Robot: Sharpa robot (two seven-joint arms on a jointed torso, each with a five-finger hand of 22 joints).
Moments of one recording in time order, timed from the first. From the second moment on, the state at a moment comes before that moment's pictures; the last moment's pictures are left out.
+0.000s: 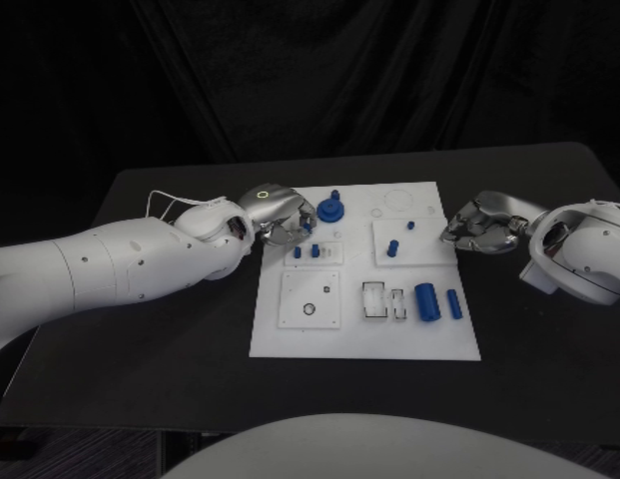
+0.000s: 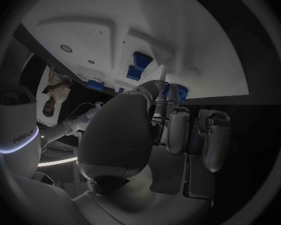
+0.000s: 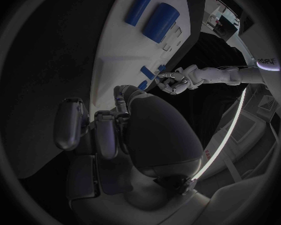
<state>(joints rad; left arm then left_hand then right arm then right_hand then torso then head) 1.19 -0.66 -0.21 1.21 -1.54 -0.48 0.17 1.50 -0.10 0.39 0.09 0.37 0.95 0.10 0.22 0.53 0.89 0.05 0.51 0.53 1.43 -0.01 1.45 1.27 0.01 1.47 0.10 1.57 1.31 1.32 -0.97 -0.25 1.51 -1.10 -0.20 -0.08 1.50 -0.04 0.29 0.23 0.41 1.03 0.11 0.14 0.25 1.47 0.03 1.54 1.31 1.47 -0.04 1.50 1.31 0.06 1.44 0.08 1.28 1.31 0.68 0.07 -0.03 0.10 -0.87</state>
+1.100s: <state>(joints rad) 1.19 -0.65 -0.21 1.20 -1.54 -0.44 0.16 1.50 -0.10 0.39 0.09 0.37 0.95 0.10 0.21 0.53 0.90 0.05 0.51 0.53 1.43 -0.01 1.45 1.26 0.01 1.47 0.10 1.57 1.31 1.32 -0.96 -0.25 1.51 -1.10 -0.19 -0.08 1.50 -0.04 0.29 0.23 0.41 1.03 0.11 0.14 0.25 1.47 0.03 1.54 1.31 1.47 -0.04 1.50 1.31 0.06 1.44 0.08 1.28 1.31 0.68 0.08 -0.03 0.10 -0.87</state>
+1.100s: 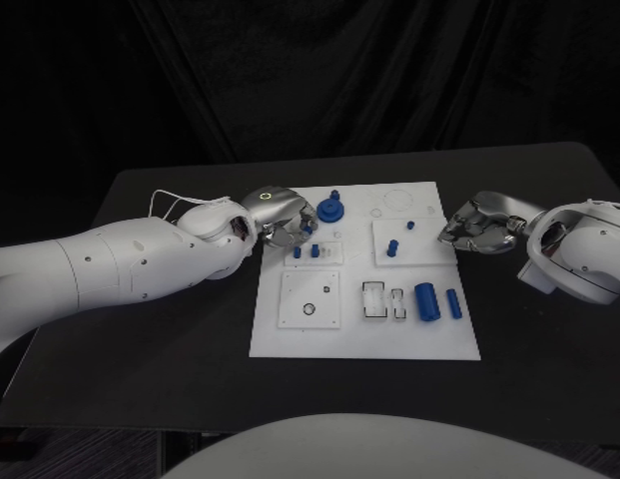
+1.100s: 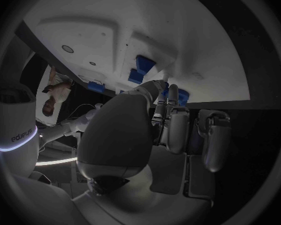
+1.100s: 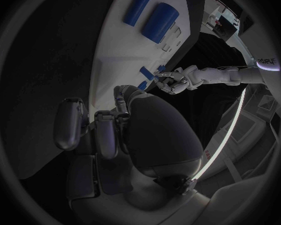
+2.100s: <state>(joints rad) 1.18 -0.63 -0.21 1.18 -1.53 -0.43 0.16 1.49 -0.11 0.39 0.09 0.32 0.90 0.08 0.17 0.51 0.86 0.07 0.47 0.52 1.40 -0.01 1.43 1.23 0.01 1.47 0.10 1.57 1.31 1.32 -0.96 -0.25 1.51 -1.10 -0.19 -0.09 1.50 -0.04 0.29 0.23 0.41 1.03 0.11 0.14 0.25 1.47 0.03 1.54 1.31 1.47 -0.04 1.50 1.31 0.06 1.44 0.08 1.28 1.31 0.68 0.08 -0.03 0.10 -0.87</state>
